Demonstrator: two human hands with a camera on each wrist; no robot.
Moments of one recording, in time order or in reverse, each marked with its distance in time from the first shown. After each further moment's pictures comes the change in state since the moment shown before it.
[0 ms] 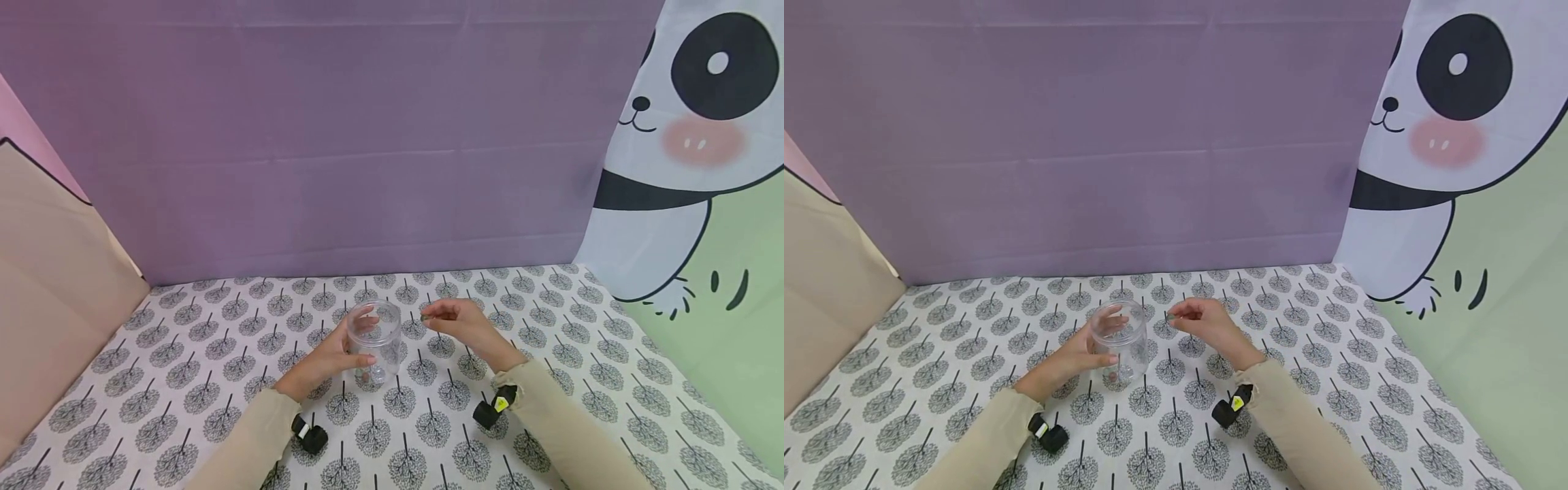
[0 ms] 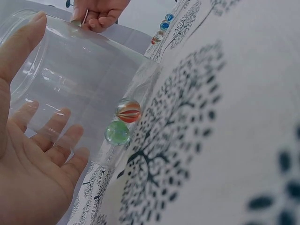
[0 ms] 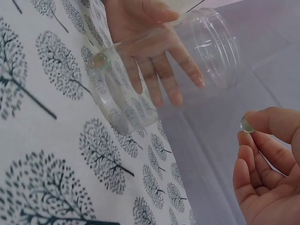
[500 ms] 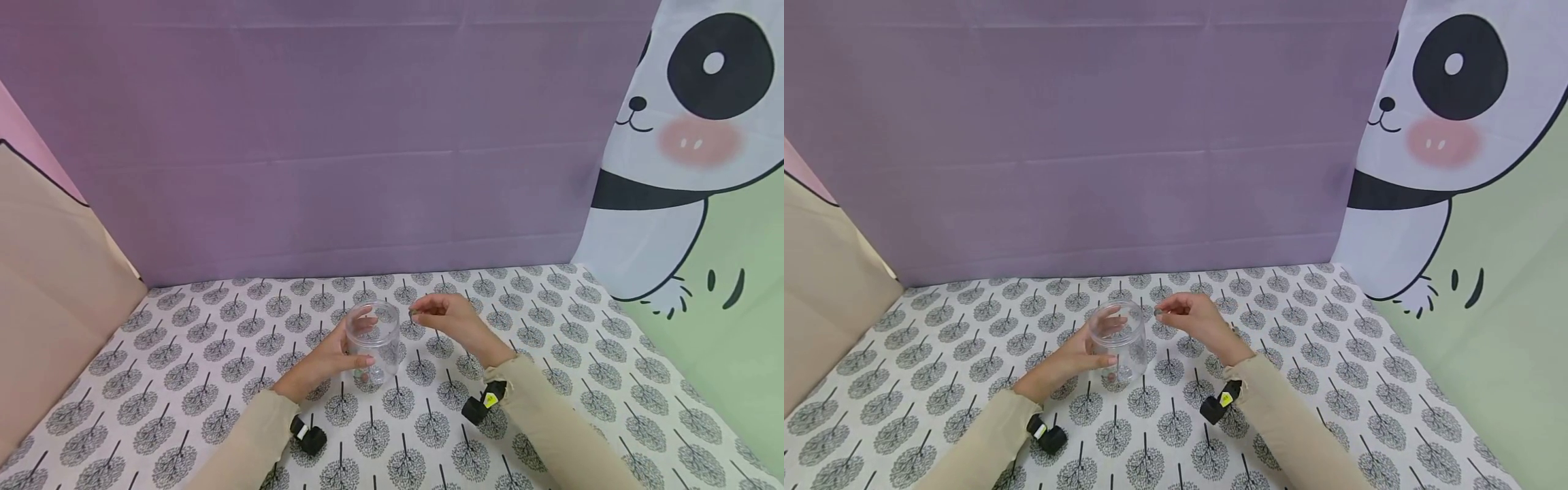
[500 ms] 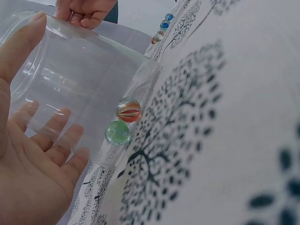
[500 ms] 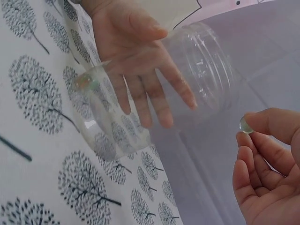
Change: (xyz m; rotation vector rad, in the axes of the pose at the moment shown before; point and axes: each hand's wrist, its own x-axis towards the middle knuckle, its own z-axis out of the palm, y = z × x) left_hand 0.001 0.002 0.001 -0.013 0.008 -0.010; right_hand 0.006 -0.016 0.010 -0.021 0.013 -0.041
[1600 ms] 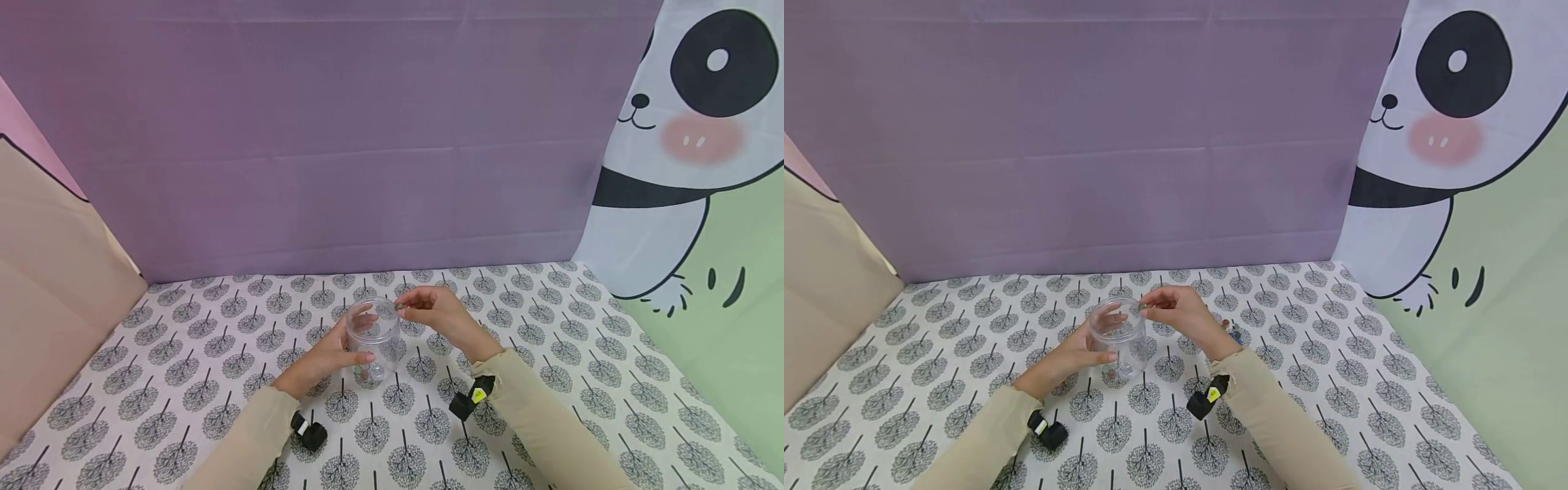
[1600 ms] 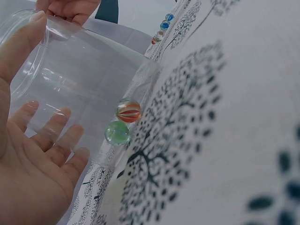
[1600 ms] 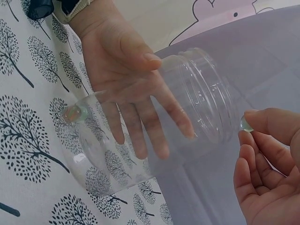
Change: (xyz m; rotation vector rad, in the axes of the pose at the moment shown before) left_hand 0.001 -0.001 0.000 -0.072 -0.036 0.013; right_hand 0.006 -0.022 0.016 0.051 -0.016 0.004
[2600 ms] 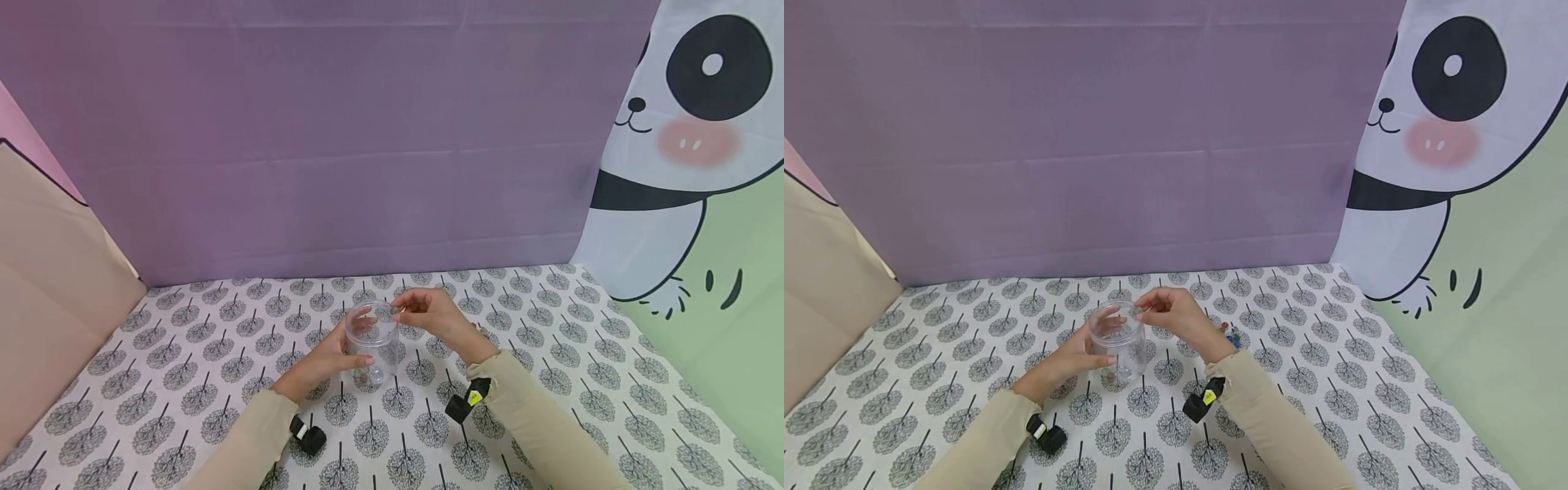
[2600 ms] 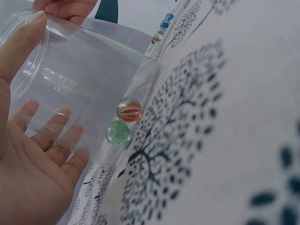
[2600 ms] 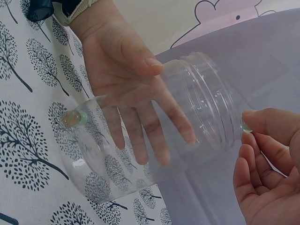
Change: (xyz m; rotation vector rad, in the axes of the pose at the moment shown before) left_hand 0.001 -0.002 -0.001 0.080 0.020 -0.003; right_hand 0.002 -0.002 0.004 0.009 -0.025 -0.036
